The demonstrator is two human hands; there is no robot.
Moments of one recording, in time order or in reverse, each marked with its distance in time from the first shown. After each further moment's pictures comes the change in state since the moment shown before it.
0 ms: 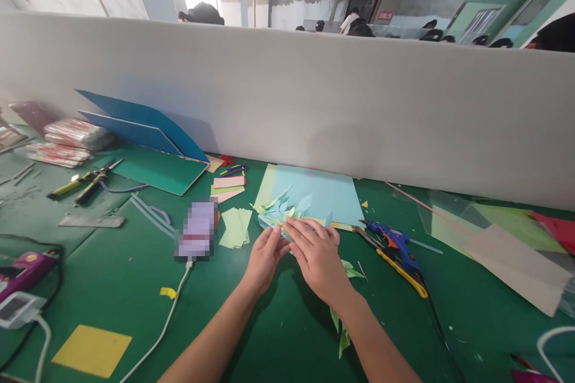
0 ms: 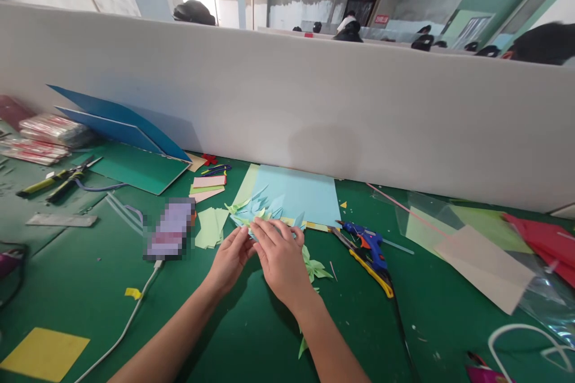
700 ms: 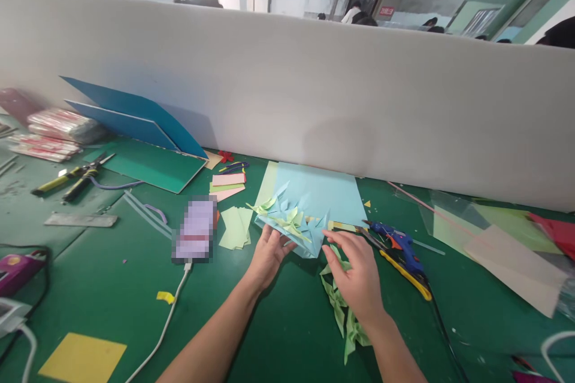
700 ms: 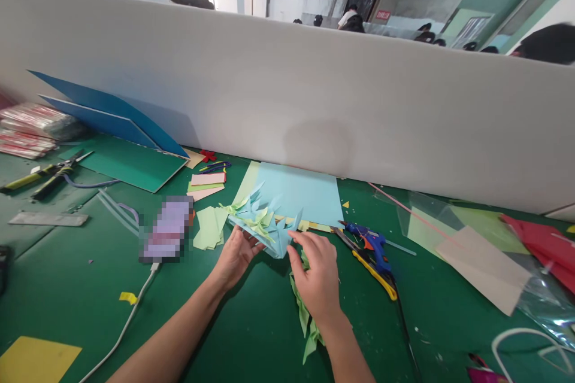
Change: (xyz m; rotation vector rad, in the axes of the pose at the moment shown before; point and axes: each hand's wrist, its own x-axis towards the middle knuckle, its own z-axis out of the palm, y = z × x) left_hand 0.018 -0.011 -0.018 -0.084 -0.189 0.032; right_hand -0.029 0.029 -0.006 0.028 0.246 0.158
